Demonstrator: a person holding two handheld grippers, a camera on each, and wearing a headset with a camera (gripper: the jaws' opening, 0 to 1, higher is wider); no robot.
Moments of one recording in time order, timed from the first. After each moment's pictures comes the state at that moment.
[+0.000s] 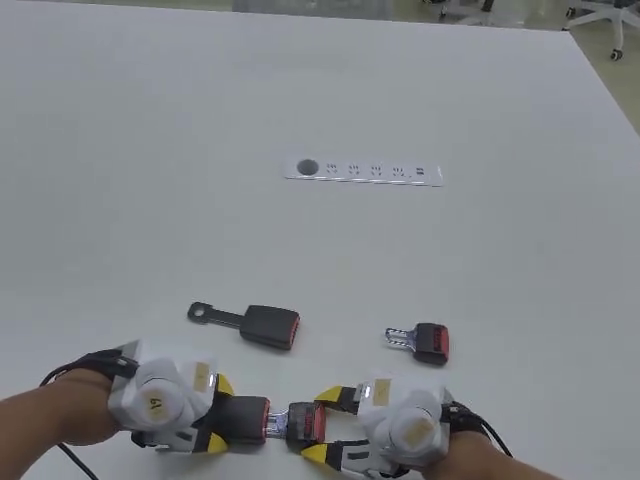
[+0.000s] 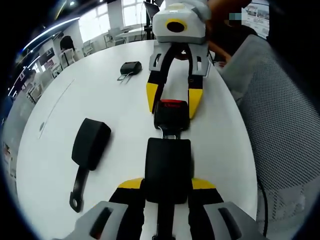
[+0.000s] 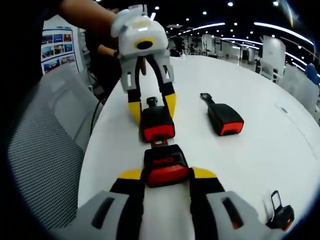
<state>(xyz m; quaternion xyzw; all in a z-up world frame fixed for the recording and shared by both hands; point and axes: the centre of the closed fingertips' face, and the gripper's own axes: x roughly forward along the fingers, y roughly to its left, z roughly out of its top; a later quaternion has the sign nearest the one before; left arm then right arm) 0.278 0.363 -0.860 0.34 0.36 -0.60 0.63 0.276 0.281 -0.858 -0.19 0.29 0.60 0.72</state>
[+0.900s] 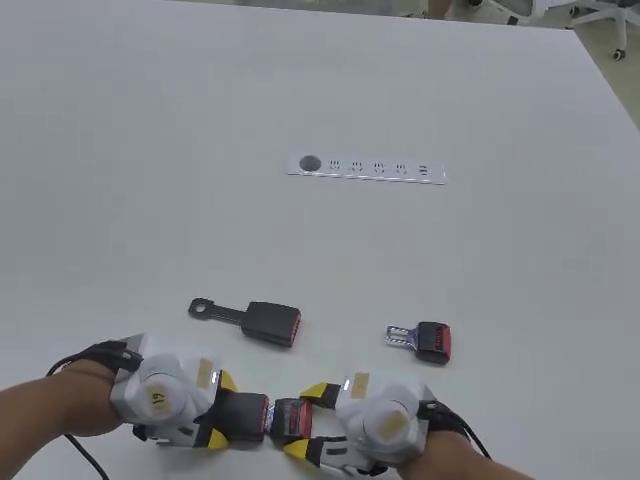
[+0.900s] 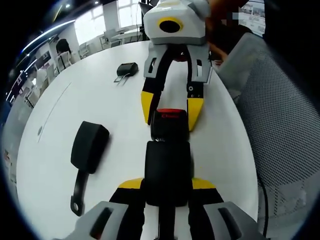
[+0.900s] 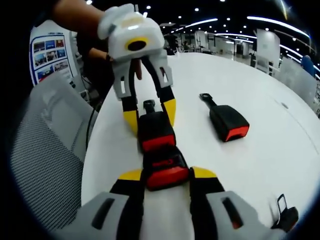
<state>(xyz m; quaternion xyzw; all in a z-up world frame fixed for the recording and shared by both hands) 0.278 0.362 -0.860 0.34 0.35 -0.61 0.62 0.277 0.304 -0.858 -0.18 0.31 0.58 0.73</state>
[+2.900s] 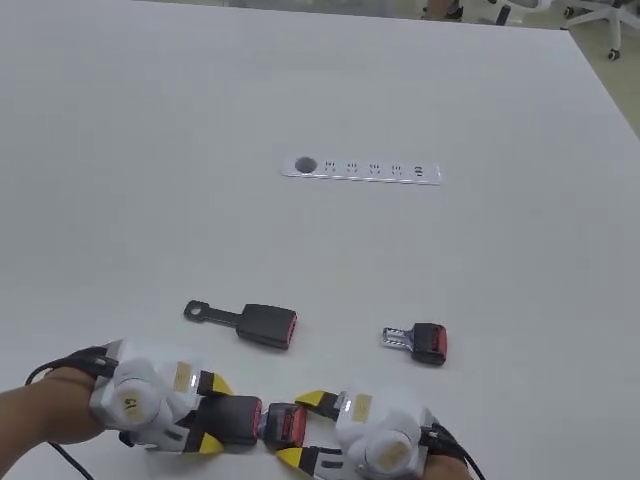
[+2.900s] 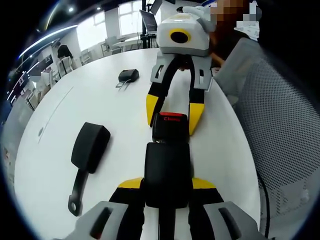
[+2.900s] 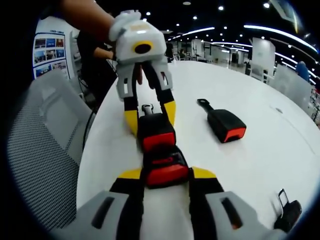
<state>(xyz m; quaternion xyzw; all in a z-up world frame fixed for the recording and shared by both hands) 0.278 0.363 -0.859 0.32 0.33 -0.63 0.63 0.275 0.303 -0.859 -0.17 0.27 0.57 0.76</state>
